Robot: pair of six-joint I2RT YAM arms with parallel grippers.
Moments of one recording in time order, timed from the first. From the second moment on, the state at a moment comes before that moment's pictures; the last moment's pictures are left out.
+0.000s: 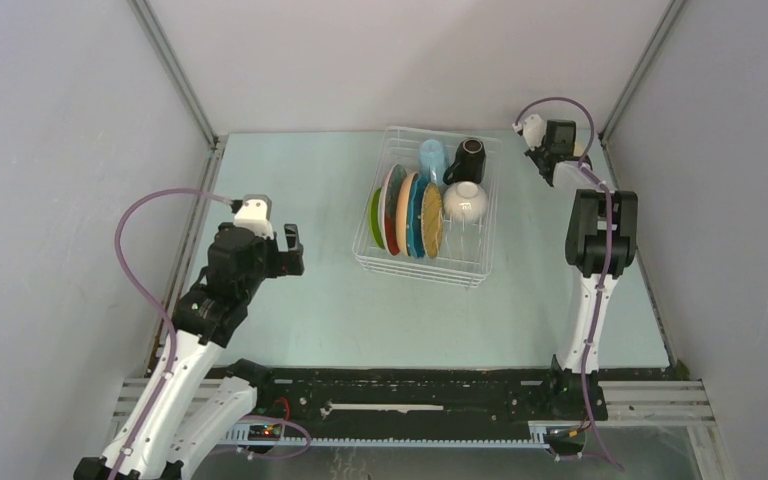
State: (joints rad) left arm -0.32 0.68 0.79 -0.56 -0.21 -0.15; right arm -0.07 2.24 1.71 -0.09 0.13 -0.73
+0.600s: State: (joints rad) left arm -0.31 0.66 0.78 -0.56 -0.20 -0.15; right arm -0.04 2.29 1.71 -0.15 0.15 -0.72
